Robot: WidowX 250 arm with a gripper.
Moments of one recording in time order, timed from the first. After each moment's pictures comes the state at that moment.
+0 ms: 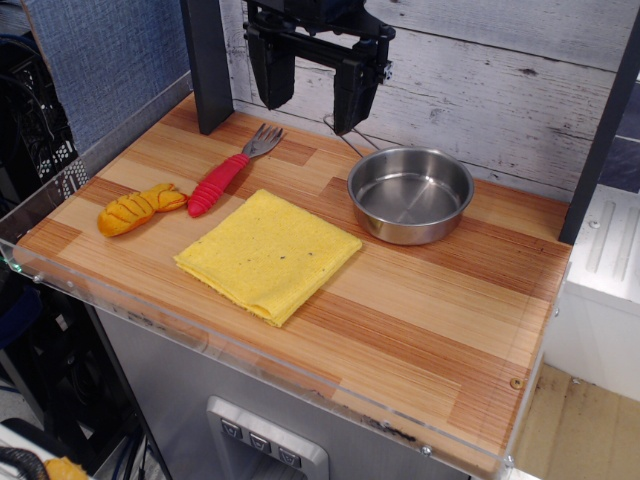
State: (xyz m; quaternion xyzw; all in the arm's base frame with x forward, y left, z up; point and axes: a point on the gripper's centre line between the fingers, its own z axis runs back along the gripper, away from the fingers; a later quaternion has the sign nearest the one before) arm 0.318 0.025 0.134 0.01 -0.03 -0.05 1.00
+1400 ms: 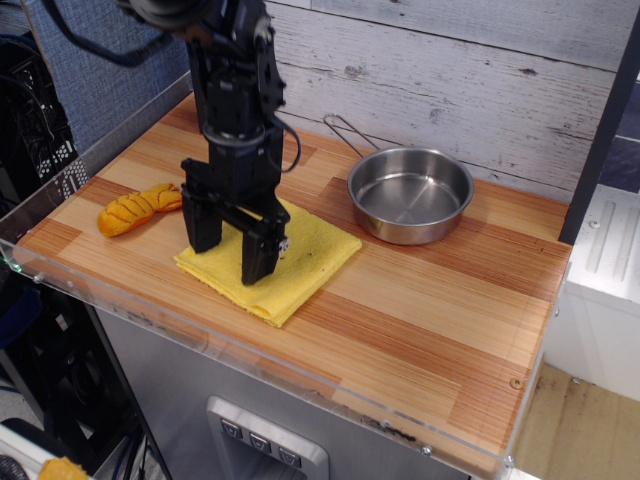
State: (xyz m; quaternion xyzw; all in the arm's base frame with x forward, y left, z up) arm 0.273 0.080 0.011 0.03 0.06 -0.09 0.99
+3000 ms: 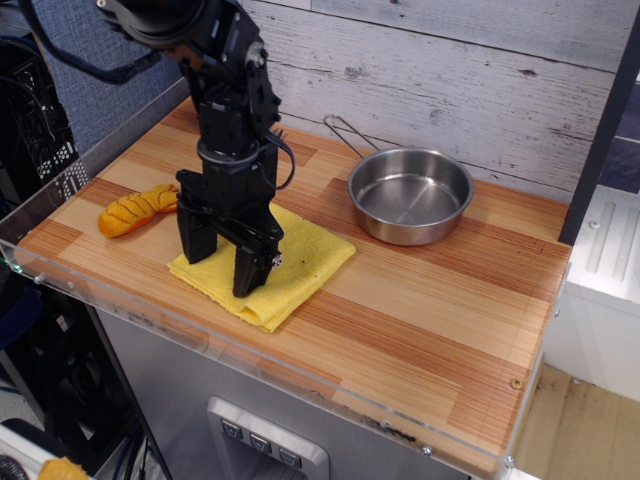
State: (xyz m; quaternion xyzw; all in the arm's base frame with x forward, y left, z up) arm 0.267 0.070 -0.002 0.05 0.04 -0.12 0.99
